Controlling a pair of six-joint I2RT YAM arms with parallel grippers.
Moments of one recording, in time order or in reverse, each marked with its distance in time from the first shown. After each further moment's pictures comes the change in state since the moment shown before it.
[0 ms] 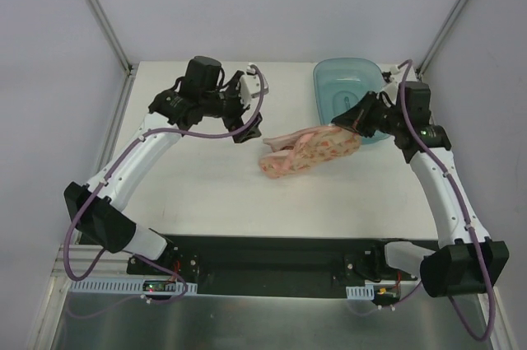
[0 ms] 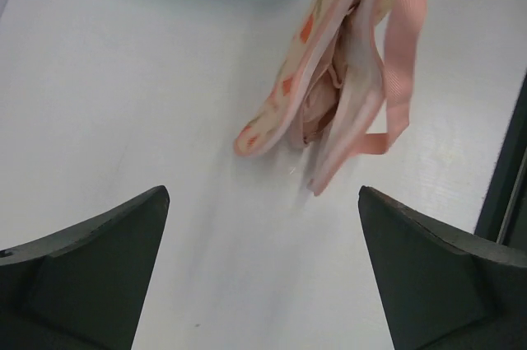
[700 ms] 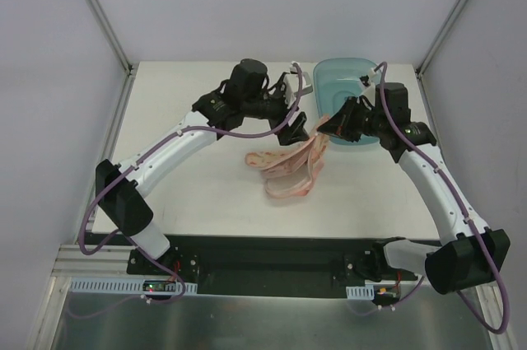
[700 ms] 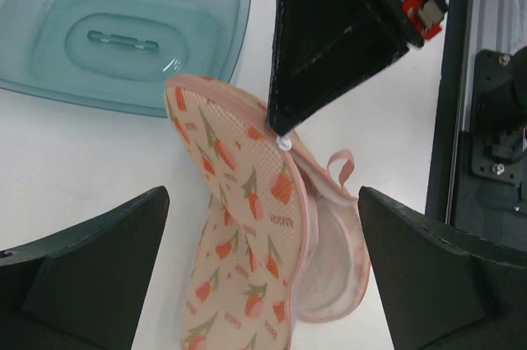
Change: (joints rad) left arm -0.208 0.179 0.117 0.237 0.084 -0.244; right arm 0.201 0.033 0.032 -0.036 0.121 -0.027
